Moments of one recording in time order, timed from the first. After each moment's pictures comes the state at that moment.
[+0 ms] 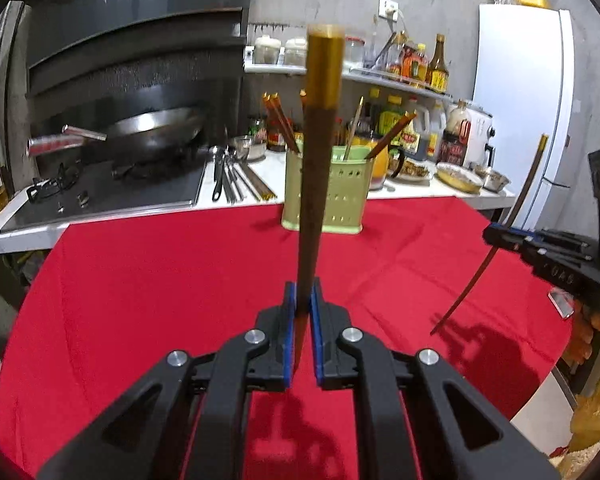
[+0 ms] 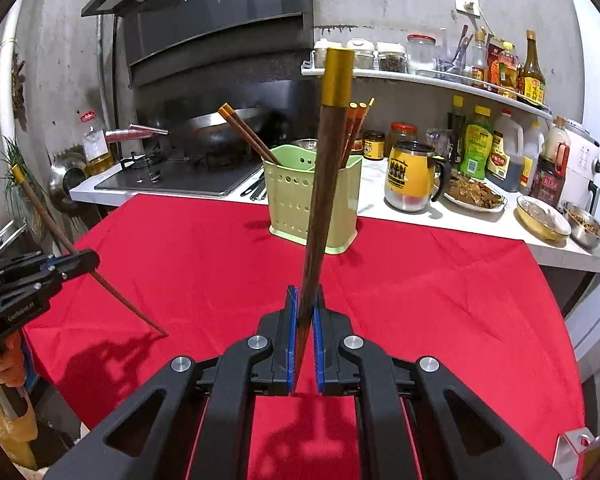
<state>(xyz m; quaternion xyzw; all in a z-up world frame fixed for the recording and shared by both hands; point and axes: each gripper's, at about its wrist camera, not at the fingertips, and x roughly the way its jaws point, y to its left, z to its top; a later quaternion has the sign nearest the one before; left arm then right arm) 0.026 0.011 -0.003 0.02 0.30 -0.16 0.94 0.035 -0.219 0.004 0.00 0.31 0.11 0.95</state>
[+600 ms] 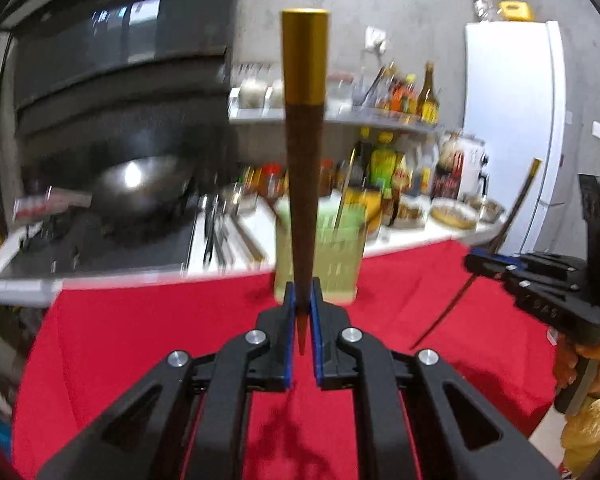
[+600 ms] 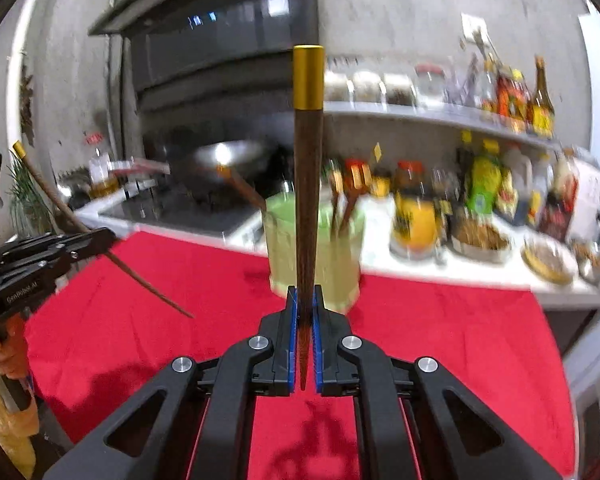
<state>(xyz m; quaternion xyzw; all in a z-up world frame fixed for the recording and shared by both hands) 0.072 -0.014 0.065 0.04 0.22 -0.18 0.96 0.080 -0.218 0.051 -0.01 0.24 0.12 0.96</state>
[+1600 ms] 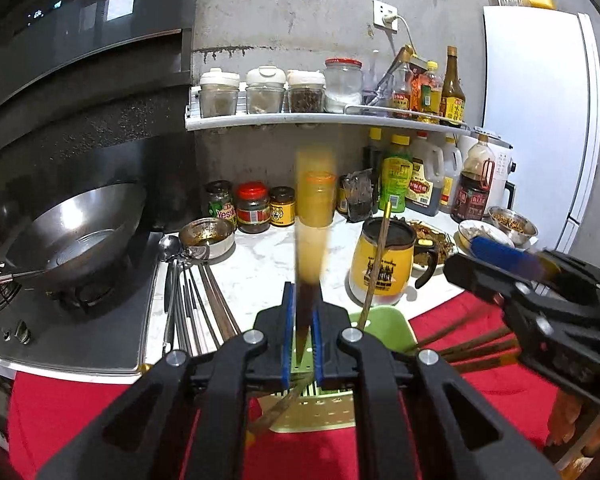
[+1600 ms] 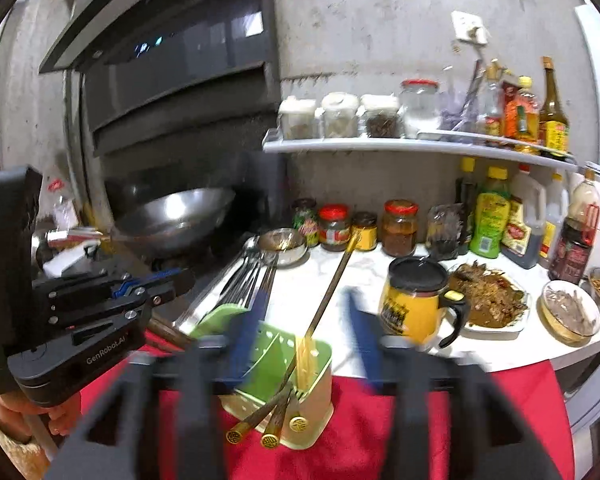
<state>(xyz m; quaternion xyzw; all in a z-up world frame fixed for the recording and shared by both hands) 0.271 -0.090 0.071 0.05 0.25 -0.19 0.95 0.239 -0.244 0.077 0.04 0.21 0.09 0.97</state>
